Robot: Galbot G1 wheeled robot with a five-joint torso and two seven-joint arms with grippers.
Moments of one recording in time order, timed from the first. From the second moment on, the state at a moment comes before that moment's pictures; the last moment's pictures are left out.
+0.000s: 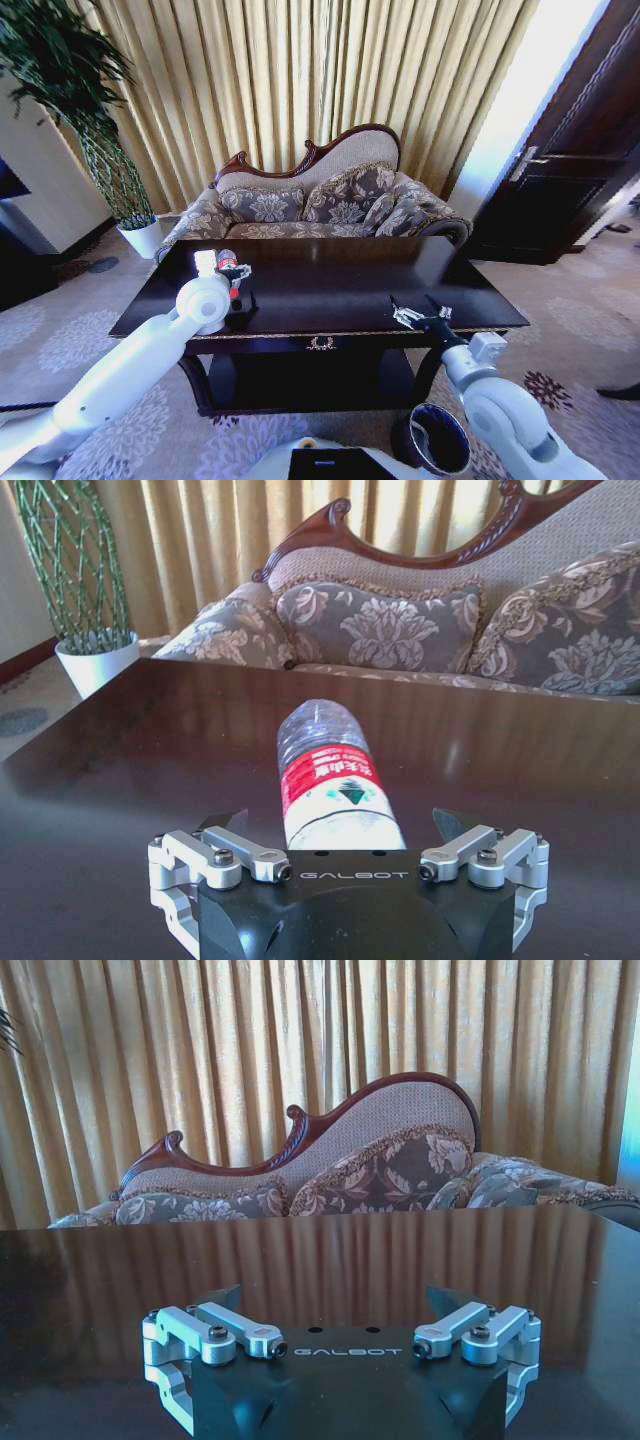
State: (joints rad) left arm 0.65 -0.78 0.07 -2.04 -1.44 0.54 -1.18; right arm -1.70 0.99 0.68 2.35 0.68 -0.28 0.25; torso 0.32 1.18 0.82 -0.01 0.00
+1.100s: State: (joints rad) left arm 0.65 -0.83 0.06 -1.99 -1.47 0.55 -1.18; right arm -1.70 0.98 0.68 2.35 0.68 -0.27 0.25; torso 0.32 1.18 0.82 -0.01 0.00
